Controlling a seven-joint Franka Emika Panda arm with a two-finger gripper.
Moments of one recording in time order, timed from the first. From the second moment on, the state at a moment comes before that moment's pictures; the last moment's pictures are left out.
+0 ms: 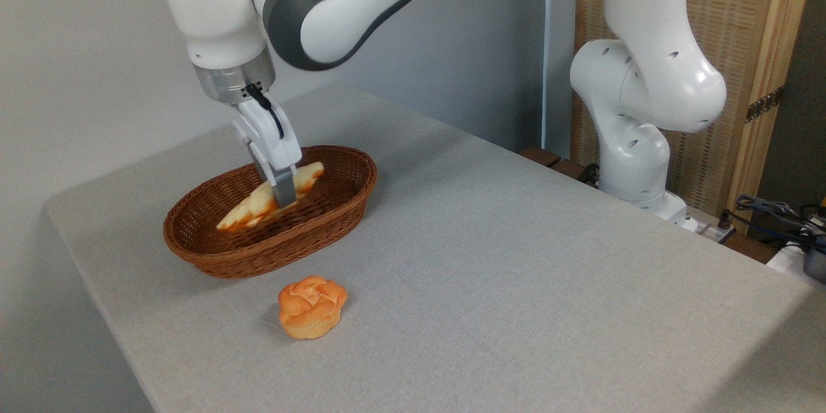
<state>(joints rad) -0.04 0.14 -0.25 -1.73 -0.20 1.81 0.65</state>
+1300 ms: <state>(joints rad) 0.03 0.00 -0.13 -1.68 -0.03 1.49 0.95</state>
